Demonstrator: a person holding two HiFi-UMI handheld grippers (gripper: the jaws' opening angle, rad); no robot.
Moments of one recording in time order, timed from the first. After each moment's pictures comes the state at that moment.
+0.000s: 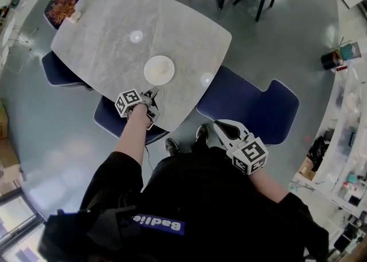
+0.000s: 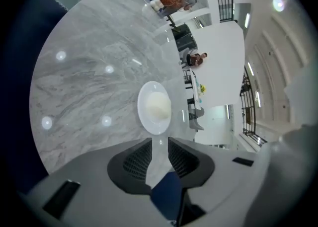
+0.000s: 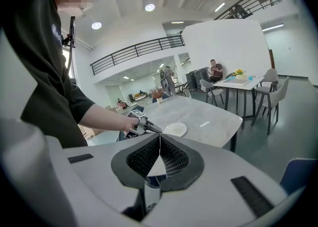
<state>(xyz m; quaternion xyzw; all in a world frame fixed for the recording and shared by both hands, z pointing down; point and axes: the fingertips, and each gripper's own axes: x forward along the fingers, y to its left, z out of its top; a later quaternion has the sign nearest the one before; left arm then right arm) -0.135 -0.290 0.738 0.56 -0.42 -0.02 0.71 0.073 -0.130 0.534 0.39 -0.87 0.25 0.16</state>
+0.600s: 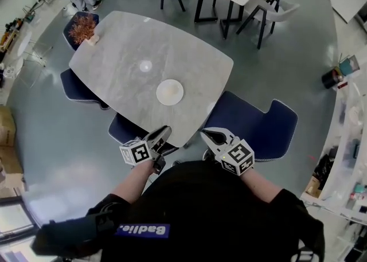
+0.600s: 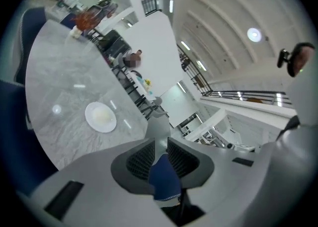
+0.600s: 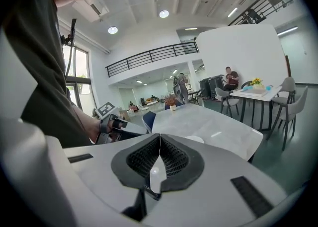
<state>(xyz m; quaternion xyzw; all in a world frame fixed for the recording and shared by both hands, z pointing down) -0.108 -0.176 0.561 0.82 -0.32 0.00 0.48 0.012 -0.137 0.502 0.33 -0.91 0.20 0.13</state>
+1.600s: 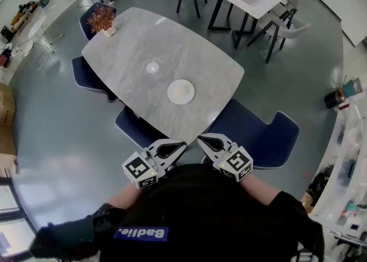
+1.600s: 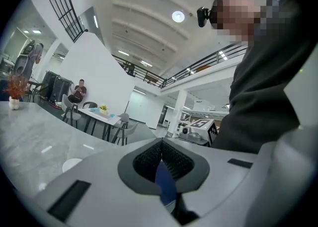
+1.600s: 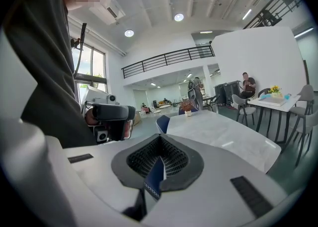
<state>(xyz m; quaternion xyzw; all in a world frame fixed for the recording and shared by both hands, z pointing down) -0.084 -0.091 0.426 0.96 -0.21 0.01 0.17 -0.048 -0.110 0.466 0.27 -0.94 0.16 0.12</state>
